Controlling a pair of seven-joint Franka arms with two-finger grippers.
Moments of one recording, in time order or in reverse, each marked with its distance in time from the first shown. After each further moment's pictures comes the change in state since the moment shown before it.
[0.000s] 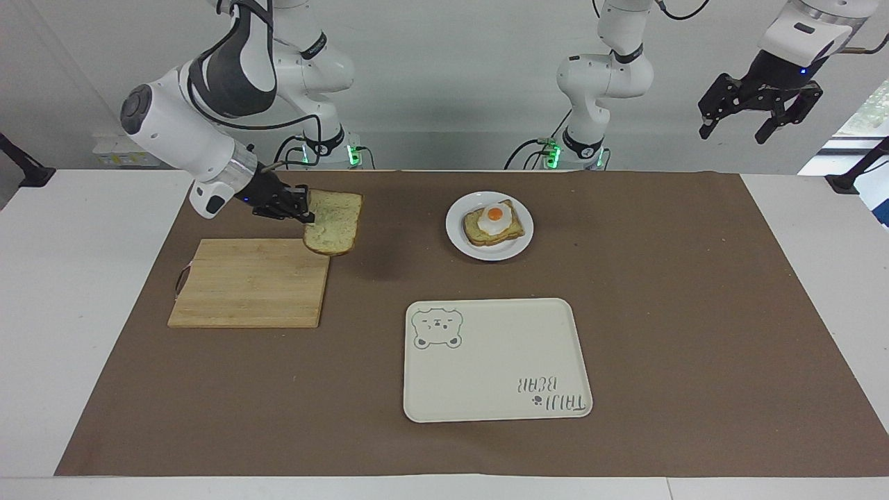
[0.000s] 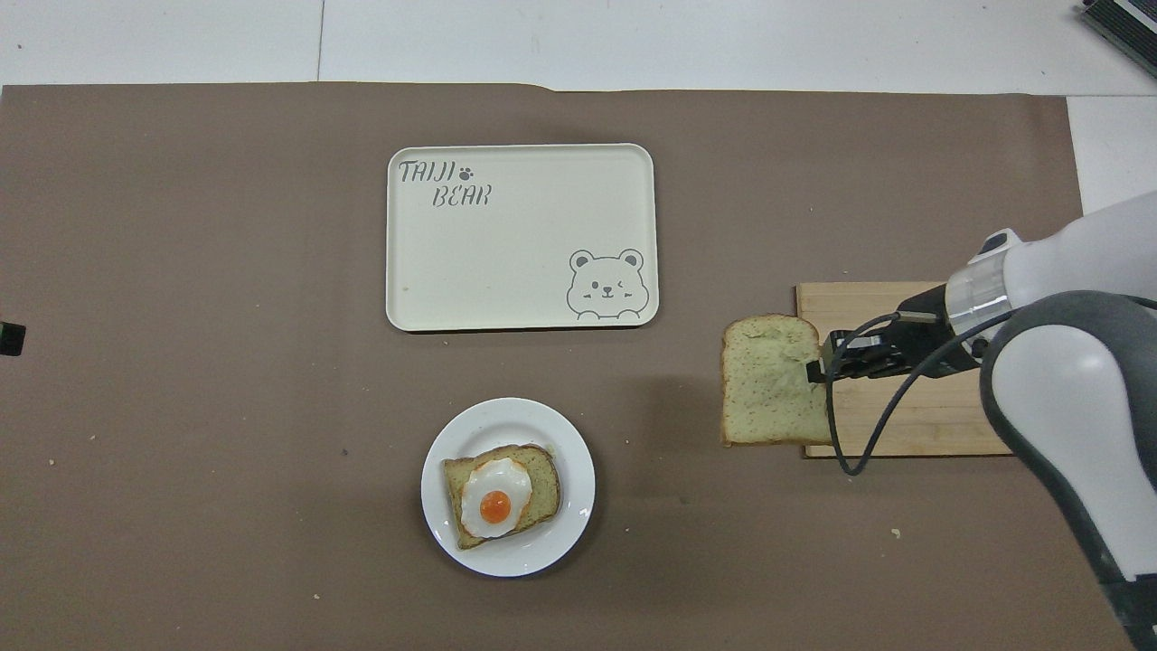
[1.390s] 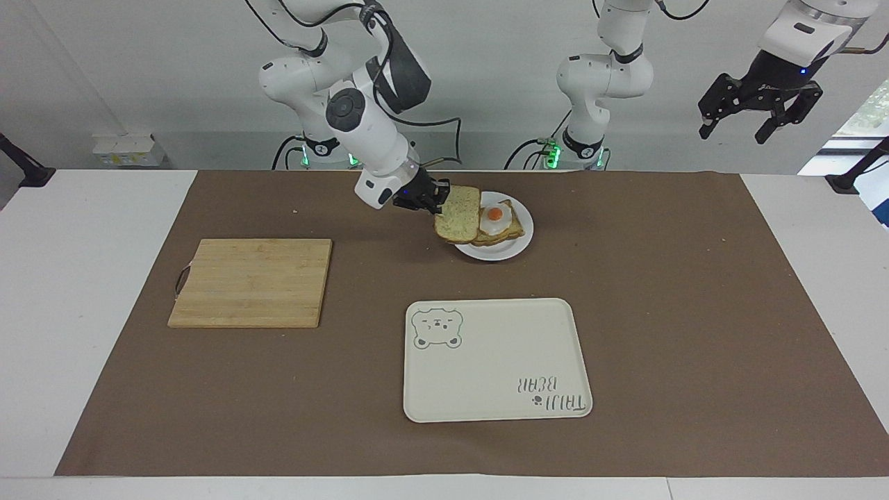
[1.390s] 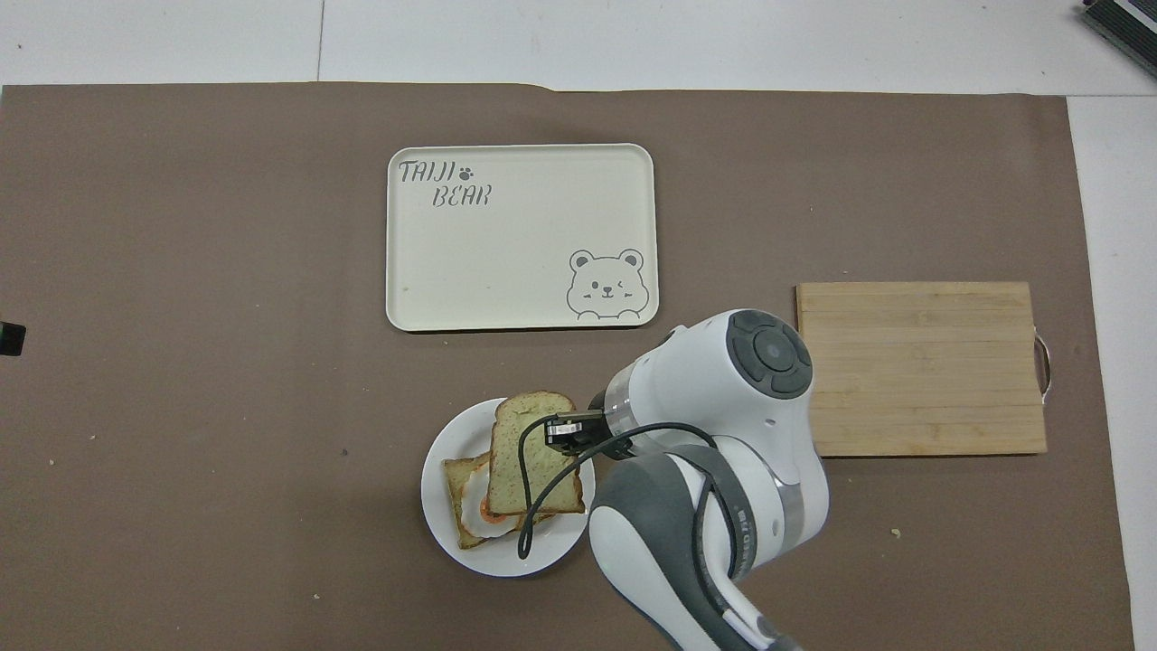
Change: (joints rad) left arm 0.000 0.000 0.000 0.000 0.000 0.000 0.000; right arm 0.514 0.136 0.001 -0.088 0.105 0.379 0.282
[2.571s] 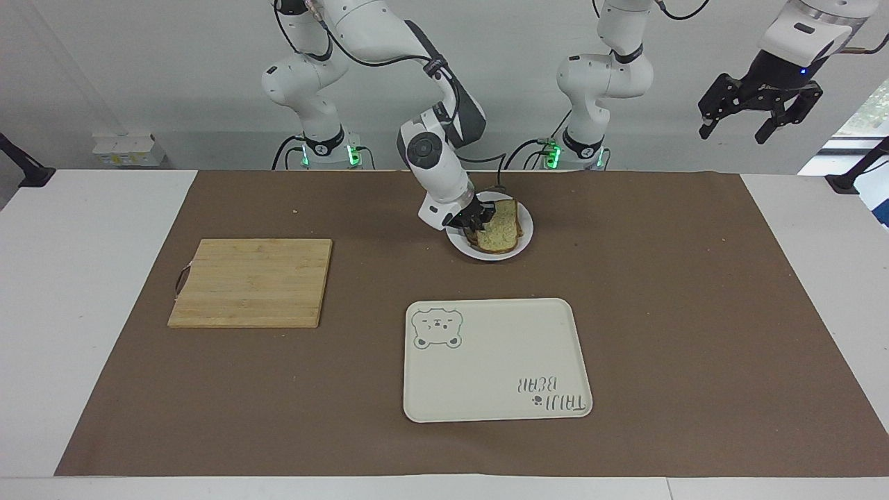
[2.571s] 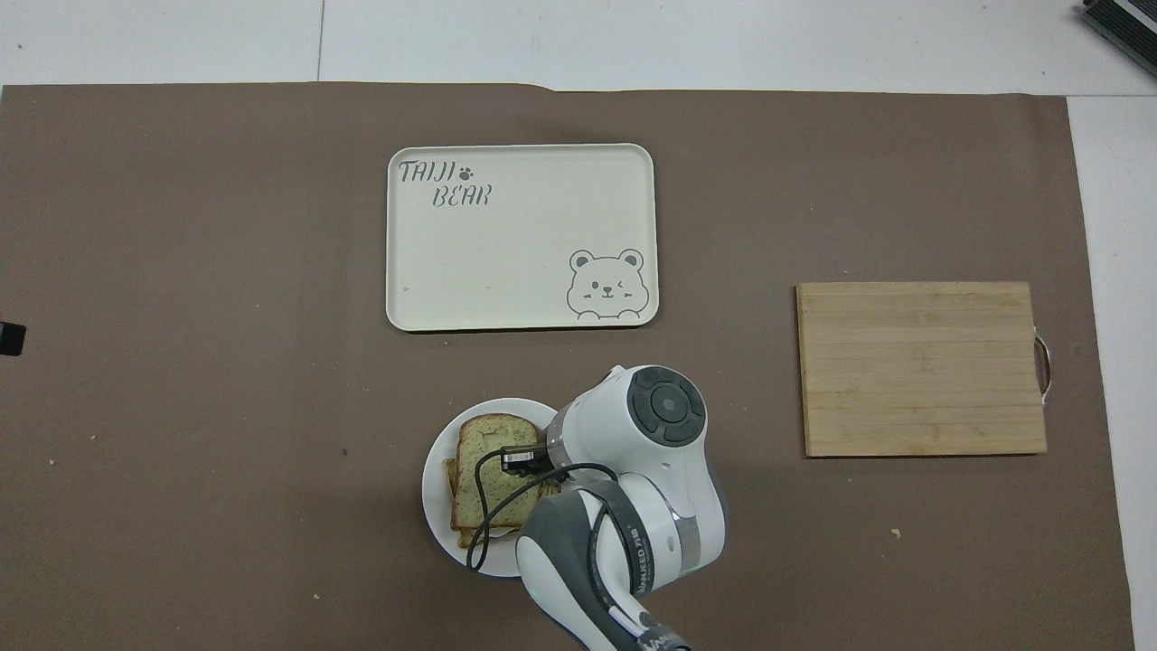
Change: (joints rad) left arm 0.000 0.000 0.000 0.000 0.000 0.000 0.000; right arm 0.115 0.118 -0.014 -0.043 0.042 0.172 -0.008
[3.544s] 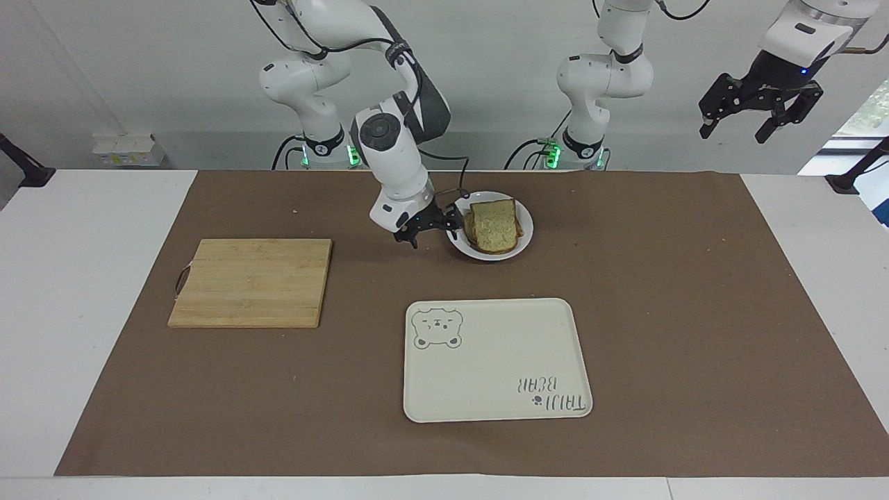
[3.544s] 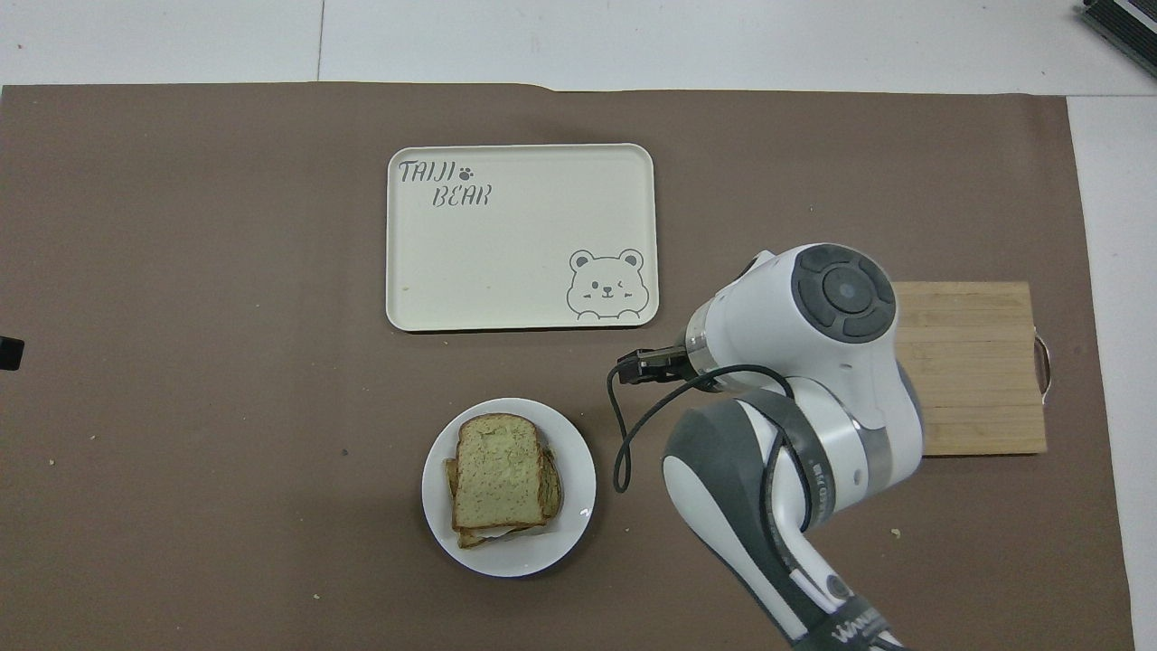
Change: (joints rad) left arm 0.000 -0.008 0.005 -0.012 -0.004 -0.027 0.000; right arm -0.262 -0.134 -0.018 0.146 -0.389 -0.282 -0.011
